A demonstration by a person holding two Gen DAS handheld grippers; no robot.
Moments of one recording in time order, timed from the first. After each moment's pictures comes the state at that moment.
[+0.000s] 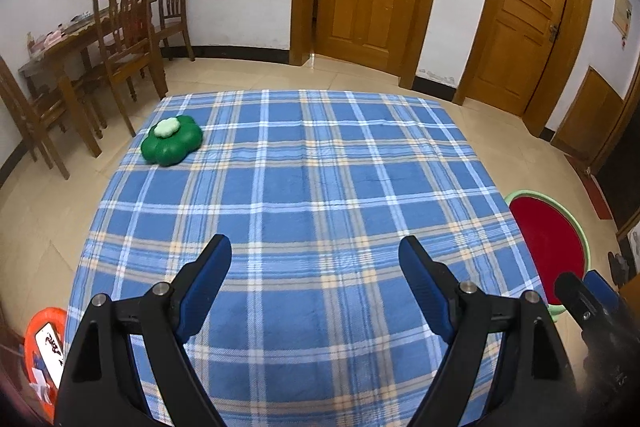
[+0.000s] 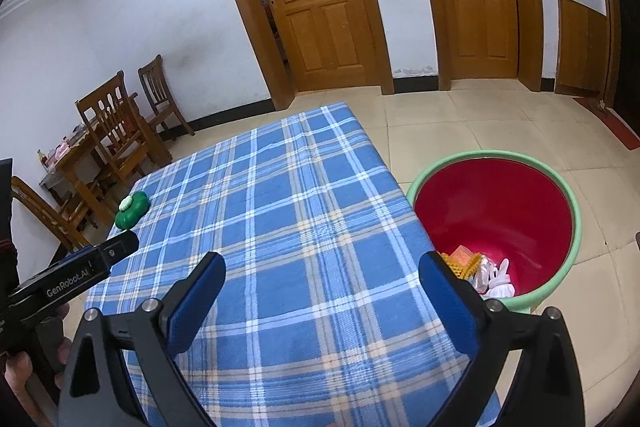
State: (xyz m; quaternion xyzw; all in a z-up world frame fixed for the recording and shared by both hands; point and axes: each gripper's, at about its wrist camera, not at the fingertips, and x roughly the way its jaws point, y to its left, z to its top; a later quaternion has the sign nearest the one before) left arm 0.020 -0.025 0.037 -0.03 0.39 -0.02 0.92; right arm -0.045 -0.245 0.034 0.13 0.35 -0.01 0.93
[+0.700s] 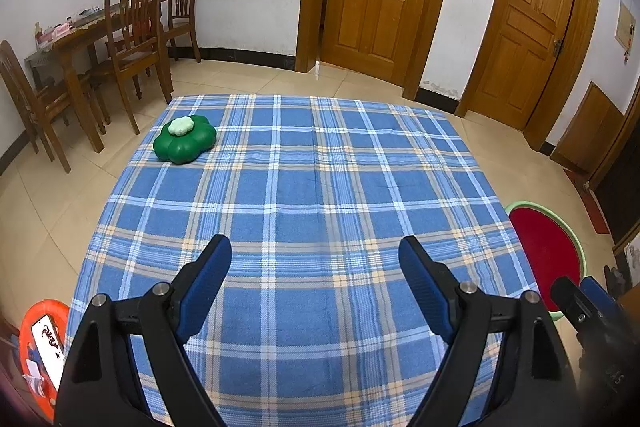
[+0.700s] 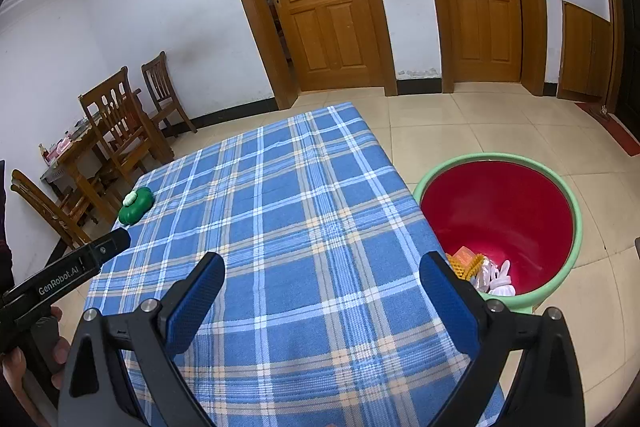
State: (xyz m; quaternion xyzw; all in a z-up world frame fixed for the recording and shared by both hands) left arm 0.012 -0.011 0.040 -0.05 0.38 -0.02 0.92; right arm -0.048 -0.236 0.036 0.12 0.35 -0.01 0.93
